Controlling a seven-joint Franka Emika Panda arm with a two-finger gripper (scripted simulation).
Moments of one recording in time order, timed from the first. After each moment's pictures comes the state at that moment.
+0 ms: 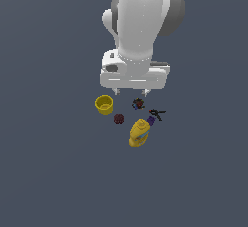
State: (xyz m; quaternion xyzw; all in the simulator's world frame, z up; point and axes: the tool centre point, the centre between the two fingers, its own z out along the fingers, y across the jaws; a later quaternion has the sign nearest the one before) arm -0.001 0.025 0.279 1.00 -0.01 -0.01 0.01
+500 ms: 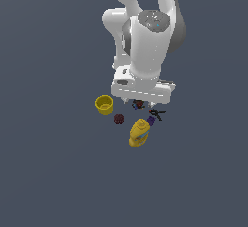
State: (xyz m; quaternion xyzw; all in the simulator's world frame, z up) arm 0.001 0.055 0.225 1.00 -0.09 -0.01 0.01
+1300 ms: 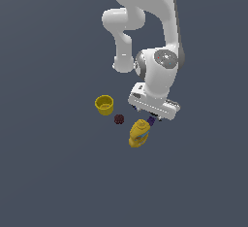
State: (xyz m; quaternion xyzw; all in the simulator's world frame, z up) arm -0.016 0.114 0.124 0.97 -0.23 0.00 0.01
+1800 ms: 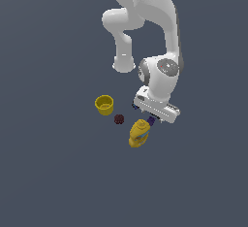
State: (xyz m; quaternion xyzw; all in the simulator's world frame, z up) arm -0.033 0.138 0.083 0.96 -0.29 0.00 0.00
